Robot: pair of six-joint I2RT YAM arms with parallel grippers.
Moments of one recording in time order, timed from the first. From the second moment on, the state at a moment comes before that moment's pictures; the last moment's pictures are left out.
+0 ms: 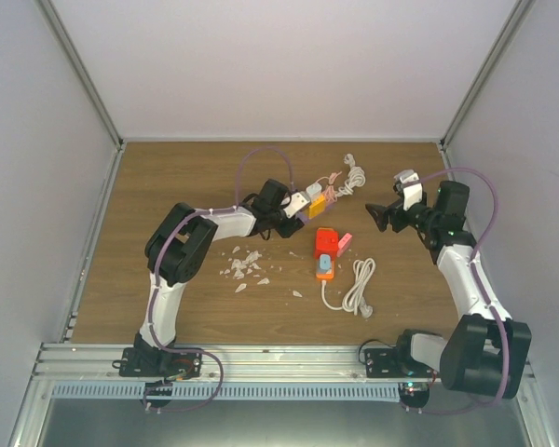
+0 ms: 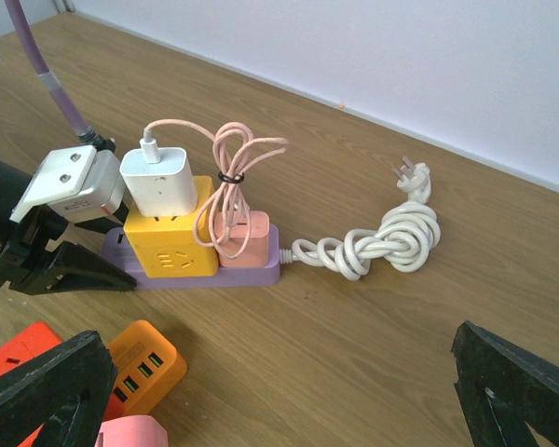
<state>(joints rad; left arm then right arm) -0.61 2.13 1.34 -0.02 0.20 0.25 -0.15 1.18 0.78 -0.14 -0.67 -0.37</state>
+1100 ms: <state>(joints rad) -0.36 1.69 0.86 -0.25 0.47 0.76 -0.08 1.20 0.76 -0.11 -0.85 -0.47</state>
